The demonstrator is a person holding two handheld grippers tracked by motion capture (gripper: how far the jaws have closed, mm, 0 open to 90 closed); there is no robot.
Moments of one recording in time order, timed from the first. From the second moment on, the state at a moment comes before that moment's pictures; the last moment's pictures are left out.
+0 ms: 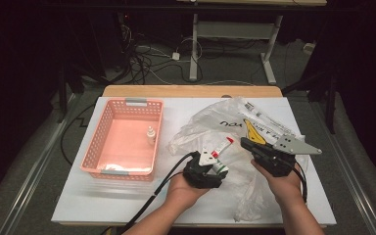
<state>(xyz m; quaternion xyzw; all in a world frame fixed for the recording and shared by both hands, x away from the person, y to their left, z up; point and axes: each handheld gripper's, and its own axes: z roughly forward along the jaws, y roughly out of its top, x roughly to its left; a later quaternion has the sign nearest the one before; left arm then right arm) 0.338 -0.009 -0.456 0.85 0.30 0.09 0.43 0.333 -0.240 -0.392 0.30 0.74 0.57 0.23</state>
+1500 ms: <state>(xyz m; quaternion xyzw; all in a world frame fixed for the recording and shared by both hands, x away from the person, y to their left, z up) 0.375 -0.054 -0.470 0.83 0.32 0.11 0.43 0.334 -0.242 -0.393 0.30 0.73 0.57 0.22</state>
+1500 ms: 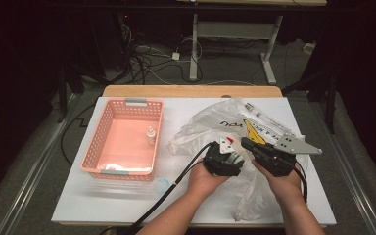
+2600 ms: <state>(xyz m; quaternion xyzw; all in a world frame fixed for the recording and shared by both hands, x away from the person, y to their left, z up) 0.315 0.016 -0.465 0.84 0.30 0.08 0.45 0.334 -0.242 -0.393 0.30 0.74 0.56 0.23</state>
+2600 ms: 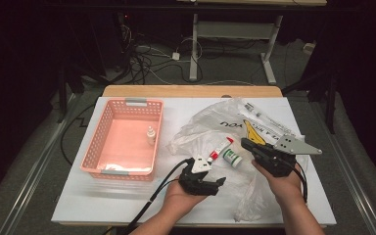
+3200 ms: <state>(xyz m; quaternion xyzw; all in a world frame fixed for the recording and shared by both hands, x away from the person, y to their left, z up) 0.287 0.068 -0.443 0.83 0.31 0.10 0.46 0.333 -0.241 -0.395 0.30 0.74 0.56 0.23</state>
